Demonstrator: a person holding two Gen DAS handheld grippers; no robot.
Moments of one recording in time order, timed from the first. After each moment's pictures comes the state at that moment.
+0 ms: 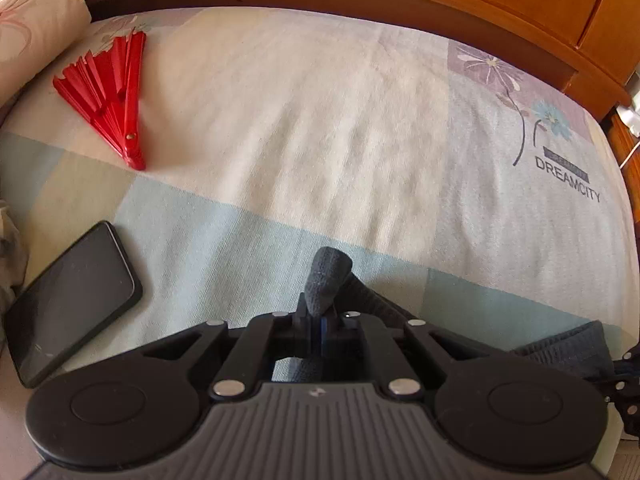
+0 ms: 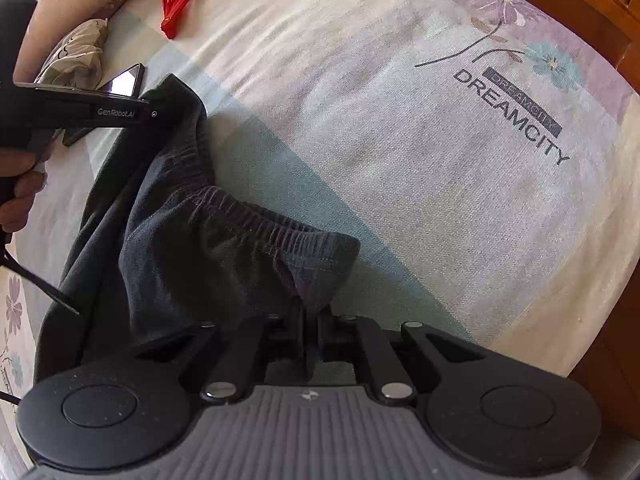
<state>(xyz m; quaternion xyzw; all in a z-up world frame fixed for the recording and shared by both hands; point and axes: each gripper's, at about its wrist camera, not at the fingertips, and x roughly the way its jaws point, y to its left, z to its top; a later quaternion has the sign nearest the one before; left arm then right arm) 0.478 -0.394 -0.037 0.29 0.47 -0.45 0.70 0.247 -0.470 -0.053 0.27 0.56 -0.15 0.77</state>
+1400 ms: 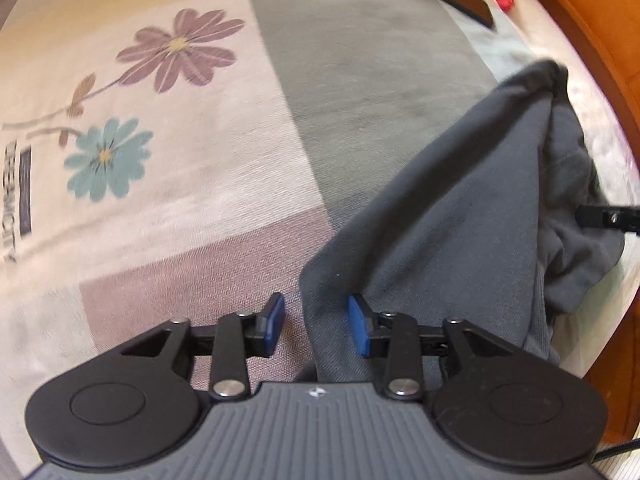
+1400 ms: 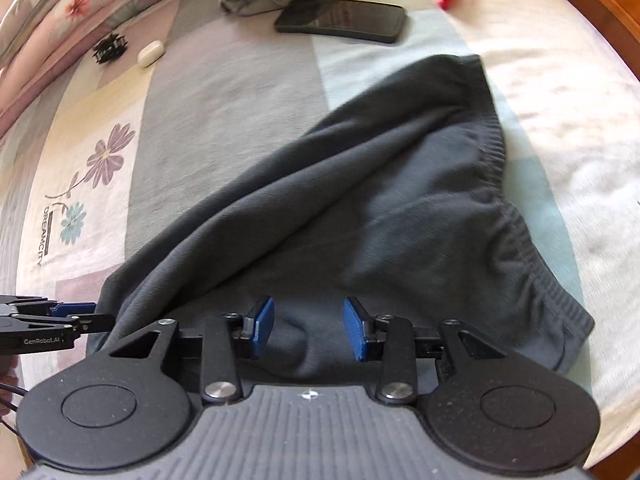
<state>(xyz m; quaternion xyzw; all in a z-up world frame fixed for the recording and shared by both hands) 0.337 -0.019 -0.046 -0.01 0.64 -0.15 0.76 0.312 -0.315 -0.012 0.10 0.60 0.07 0.79</state>
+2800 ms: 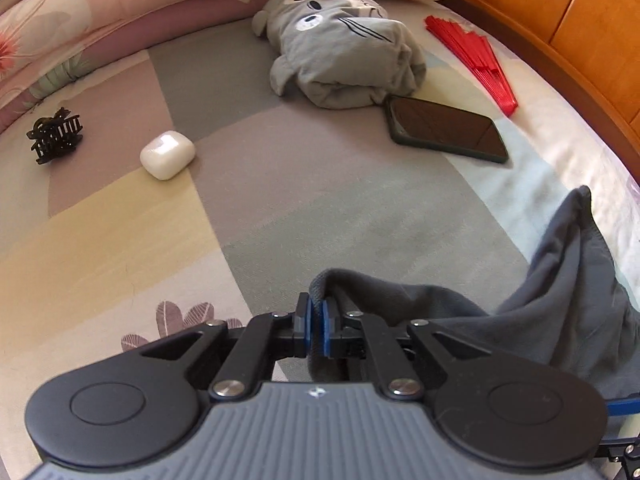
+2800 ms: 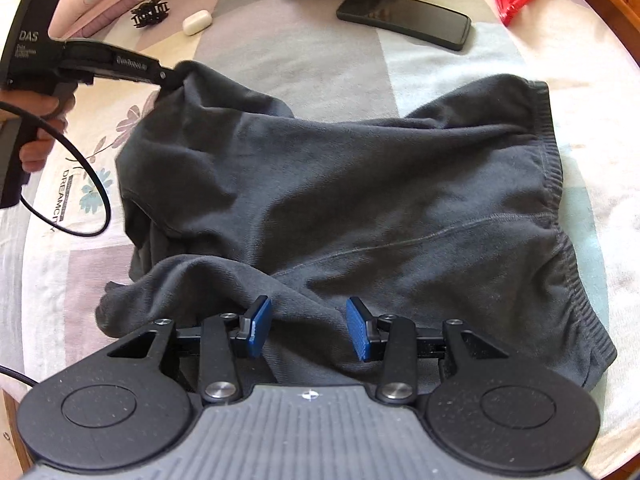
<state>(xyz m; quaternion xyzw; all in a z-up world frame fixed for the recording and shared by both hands) 0.495 -0.068 -0.016 0.08 0.52 -0.19 0.83 0.312 -0.273 -0.007 0.06 0.60 0.11 0.79</state>
